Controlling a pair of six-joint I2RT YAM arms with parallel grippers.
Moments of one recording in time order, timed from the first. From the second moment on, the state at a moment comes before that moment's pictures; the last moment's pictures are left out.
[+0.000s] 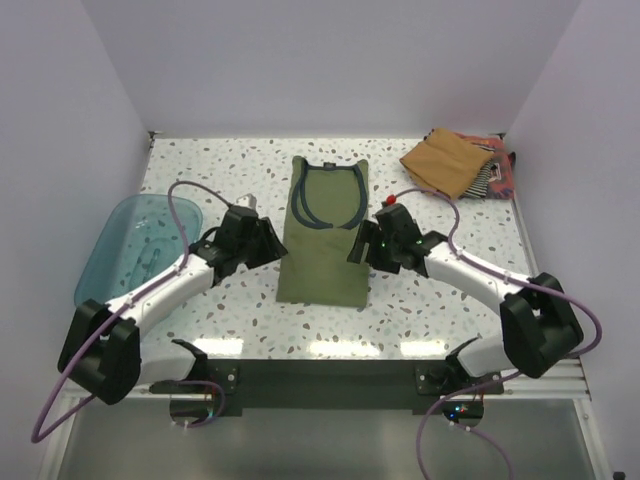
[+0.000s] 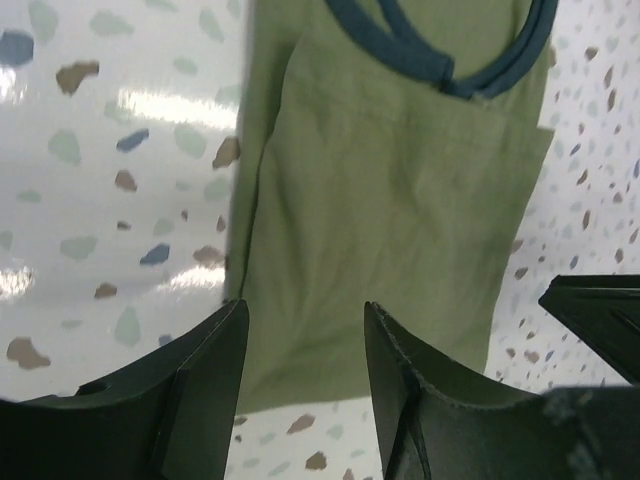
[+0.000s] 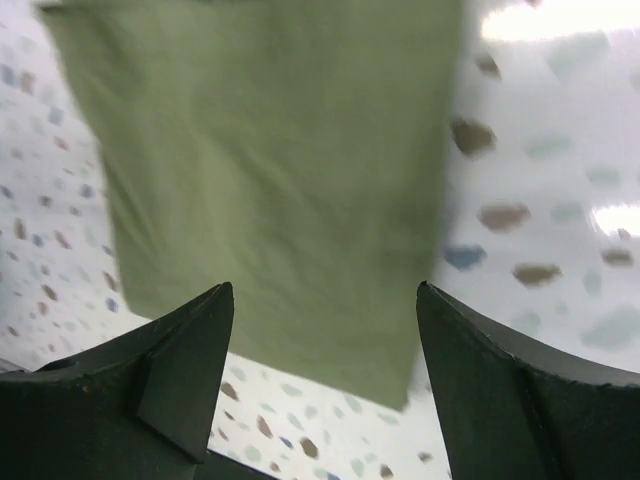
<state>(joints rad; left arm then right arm) -0.48 1.28 0.78 -0.26 -0.01 -0.78 0.56 1.44 0.90 -0.33 -0.02 0.77</state>
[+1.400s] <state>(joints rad) -0.52 1.30 0.50 -0.16 0.16 -0.84 0.68 1.28 0.50 -0.22 -0.06 1.07</state>
